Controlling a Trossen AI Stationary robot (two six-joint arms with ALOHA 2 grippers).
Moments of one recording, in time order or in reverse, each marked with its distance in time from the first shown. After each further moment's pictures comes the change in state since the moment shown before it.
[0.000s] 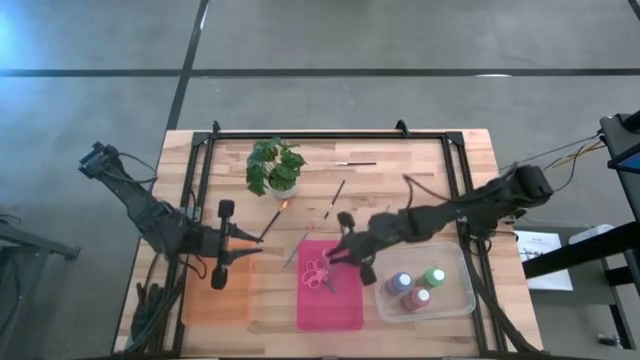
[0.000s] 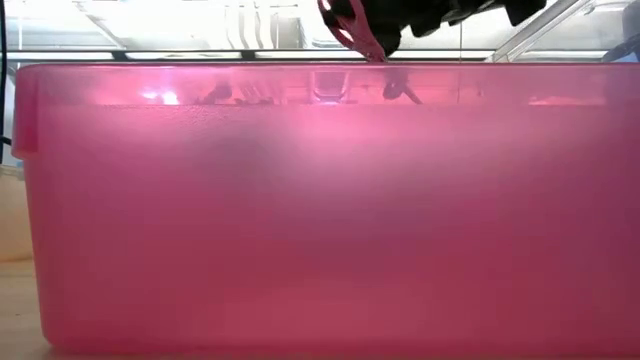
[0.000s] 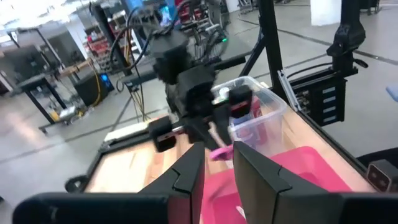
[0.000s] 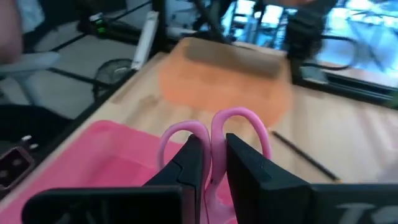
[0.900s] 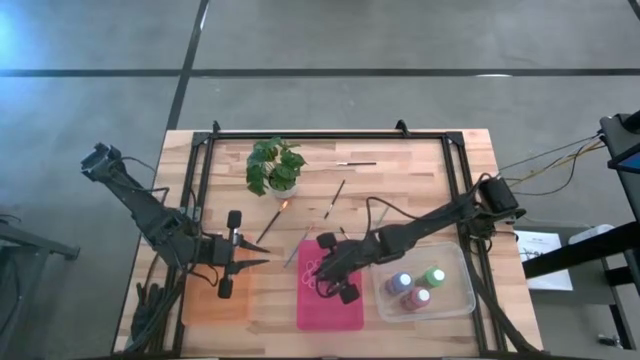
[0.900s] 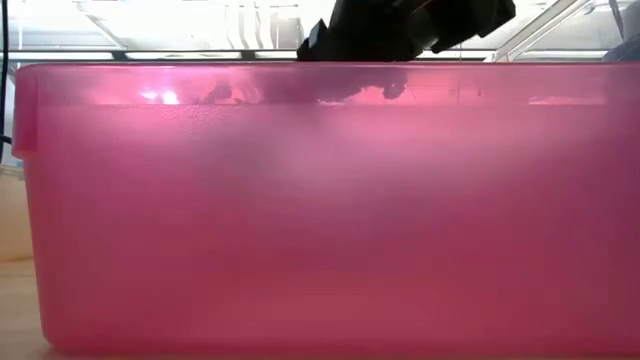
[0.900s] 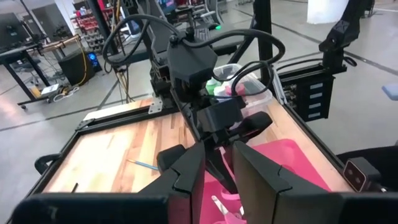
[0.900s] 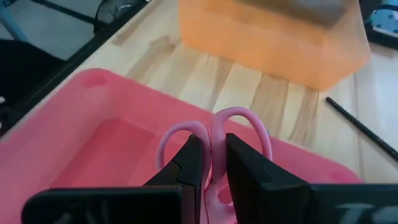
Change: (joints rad) left arm -0.022 0.085 -0.021 0.034 0.000 -0.141; right arm 0.066 0.302 0.236 -0.168 0.049 -0.026
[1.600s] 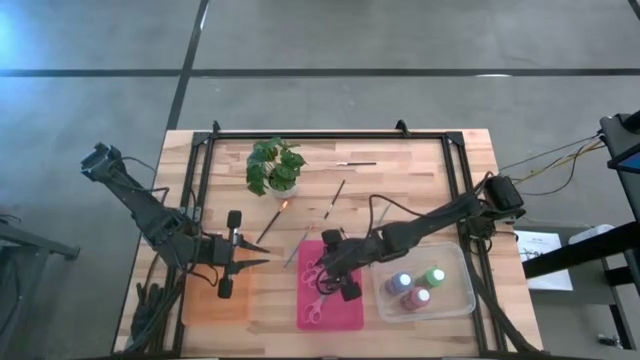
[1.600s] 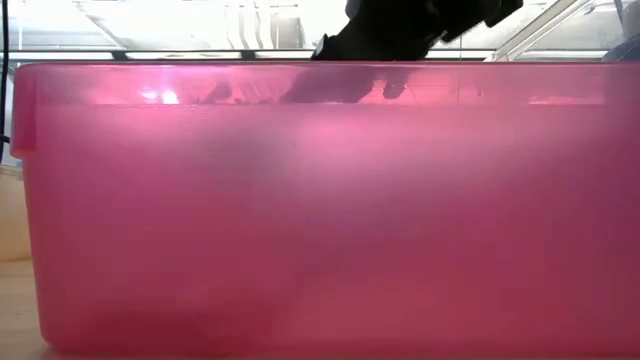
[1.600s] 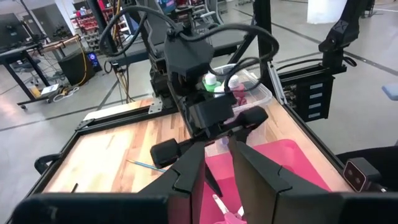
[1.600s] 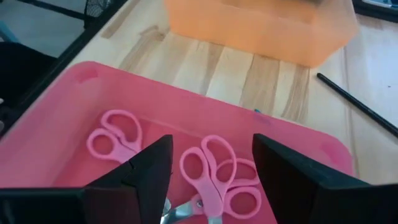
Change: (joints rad) left arm 0.000 0.000 0.000 0.000 0.000 0.000; right arm 0.000 -0.038 -0.002 -0.086 0.030 0.081
